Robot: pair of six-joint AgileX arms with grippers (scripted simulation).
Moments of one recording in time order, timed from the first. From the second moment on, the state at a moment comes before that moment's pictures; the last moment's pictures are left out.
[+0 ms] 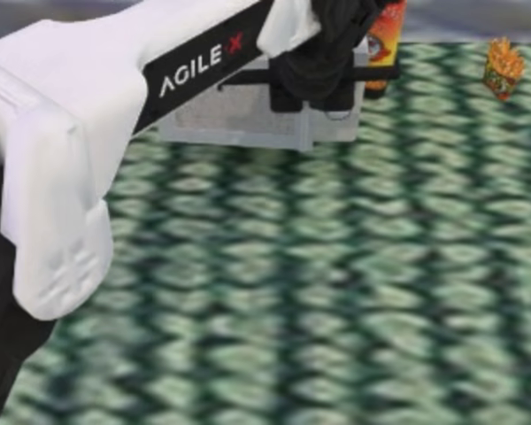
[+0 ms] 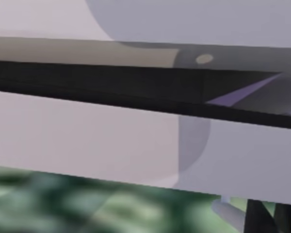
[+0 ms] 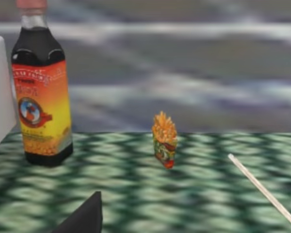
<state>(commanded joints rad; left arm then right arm) -0.70 2.36 2.24 -1.03 -0.33 -0.64 0.00 0.00 0.00 0.00 0.00 0.00</state>
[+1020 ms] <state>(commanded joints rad) -0.71 2.32 2.16 -0.99 -0.32 -0.61 0.00 0.00 0.00 0.00 0.00 0.00</state>
